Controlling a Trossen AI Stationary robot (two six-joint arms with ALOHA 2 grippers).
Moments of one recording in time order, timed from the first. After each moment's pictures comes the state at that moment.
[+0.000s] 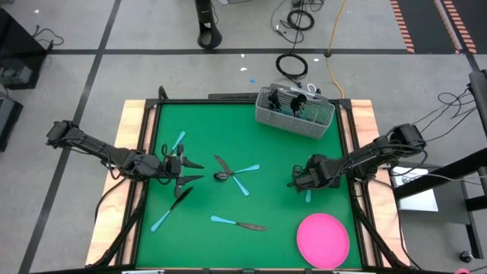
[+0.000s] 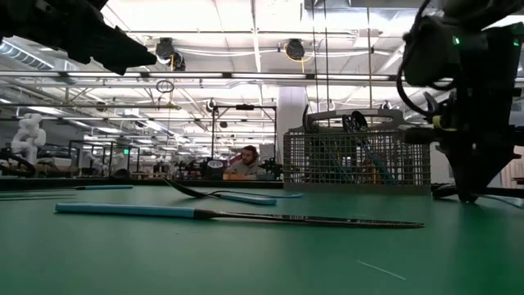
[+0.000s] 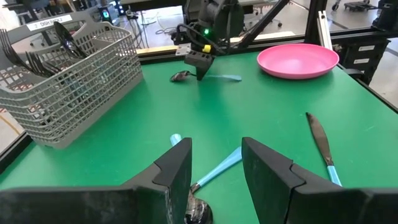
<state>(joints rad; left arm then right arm) -0.34 0.70 0.32 0.12 -0.34 0.03 0.26 1.47 0.67 -0.81 0.25 2.08</state>
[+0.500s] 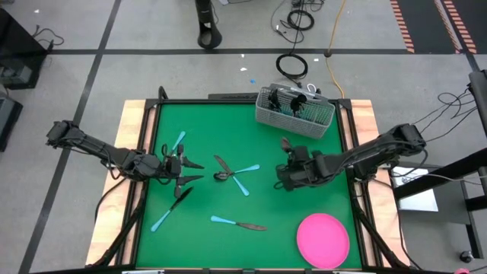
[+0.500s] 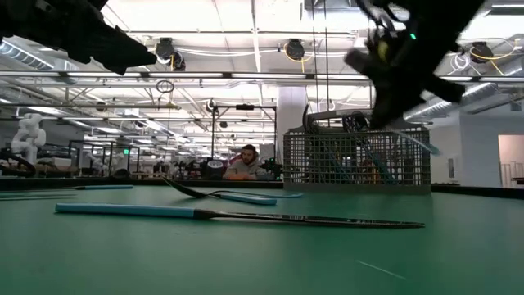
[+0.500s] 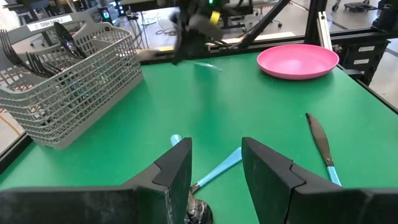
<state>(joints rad) -0.34 0.70 0.32 0.12 -0.34 0.03 0.26 1.47 0.93 -0.81 0.69 1.44</state>
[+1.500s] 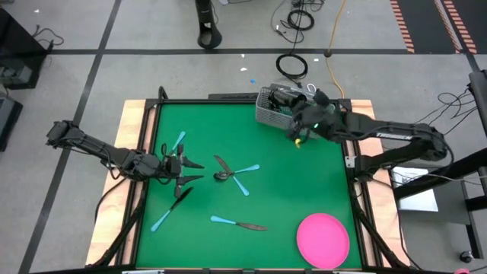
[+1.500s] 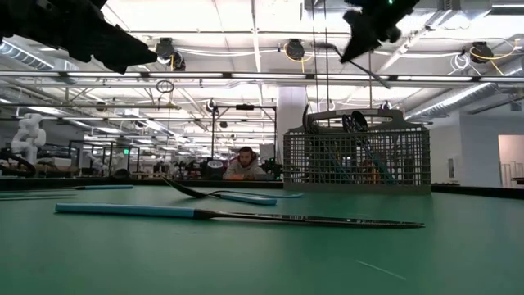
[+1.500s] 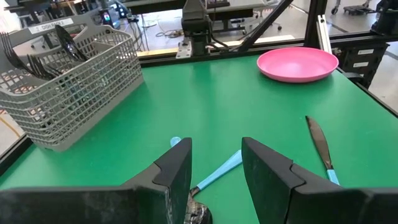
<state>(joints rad) -0.34 0.70 0.32 0.13 -0.34 0.03 -0.18 1.17 1.10 -0.58 0.66 0.07</state>
